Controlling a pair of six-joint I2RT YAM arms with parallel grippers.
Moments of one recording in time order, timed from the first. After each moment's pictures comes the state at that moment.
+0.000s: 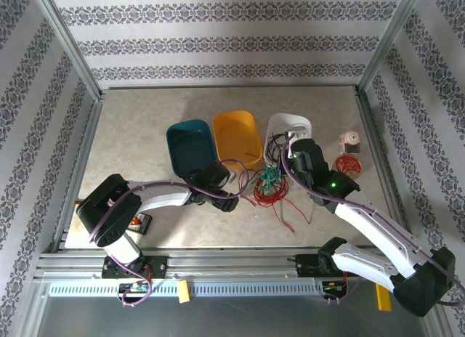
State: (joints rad) left arm -0.79 1.64 0.83 -0.25 0.06 -0.25; right arm 0.60 0.98 0.84 -0.44 0.25 0.31
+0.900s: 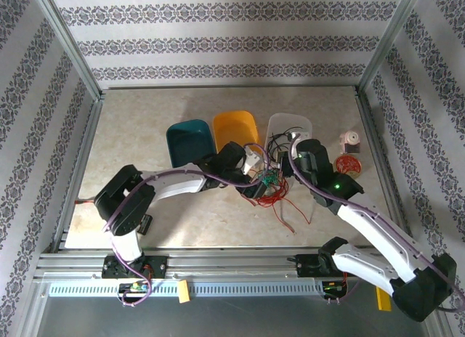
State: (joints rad) left arm -0.80 1.80 1.11 -0.10 0.31 -0.16; right arm 0.53 0.93 0.81 -0.44 0.11 0.38
